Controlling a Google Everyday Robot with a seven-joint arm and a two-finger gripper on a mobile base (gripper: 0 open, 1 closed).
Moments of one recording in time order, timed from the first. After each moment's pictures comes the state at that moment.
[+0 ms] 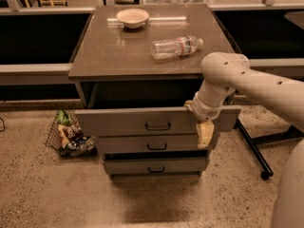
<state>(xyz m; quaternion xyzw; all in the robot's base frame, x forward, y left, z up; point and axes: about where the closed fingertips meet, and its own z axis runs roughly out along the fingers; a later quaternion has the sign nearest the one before) 0.577 -0.165 0.641 -0.76 0.64 0.08 0.06</state>
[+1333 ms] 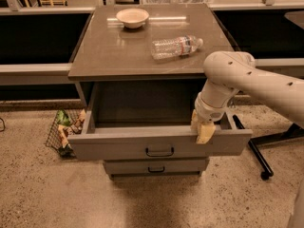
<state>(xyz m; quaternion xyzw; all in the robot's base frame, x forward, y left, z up) 0.560 -0.169 0.657 -0.76 0.65 0.07 0.05</state>
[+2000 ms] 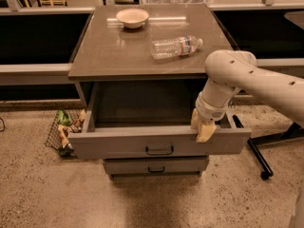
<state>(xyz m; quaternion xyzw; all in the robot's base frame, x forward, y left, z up) 0.560 -0.170 0.662 -0.76 0.65 0.07 0.06</state>
